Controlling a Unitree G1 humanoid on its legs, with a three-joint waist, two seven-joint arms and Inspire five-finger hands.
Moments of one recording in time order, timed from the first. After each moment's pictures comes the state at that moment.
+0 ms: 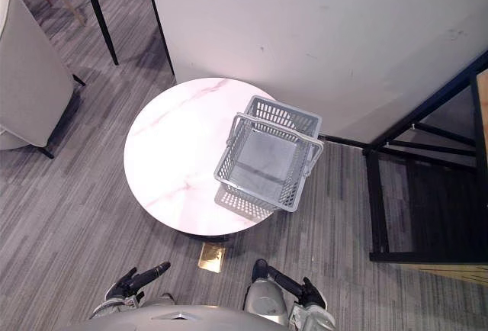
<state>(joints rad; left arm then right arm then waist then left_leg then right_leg) 0.07 0.08 0.22 1.13 -0.30 -0.08 0.01 0.03 -0.12 -0.38 1.18 0.20 -0.01 0.03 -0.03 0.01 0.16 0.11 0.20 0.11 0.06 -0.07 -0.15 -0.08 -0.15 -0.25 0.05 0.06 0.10</state>
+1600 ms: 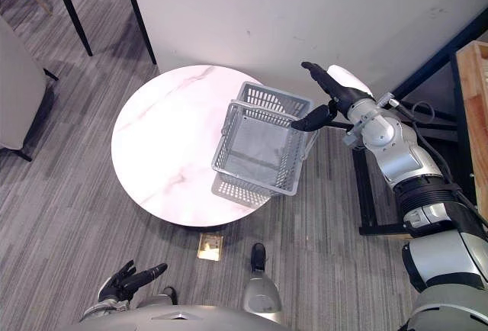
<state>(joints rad) 0.15 0.11 0.16 1.02 -0.22 -0.13 -0.05 -0.68 -0.94 0.39 0.56 -0.11 -0.14 0.15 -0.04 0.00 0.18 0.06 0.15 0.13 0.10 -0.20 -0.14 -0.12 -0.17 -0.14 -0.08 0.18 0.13</state>
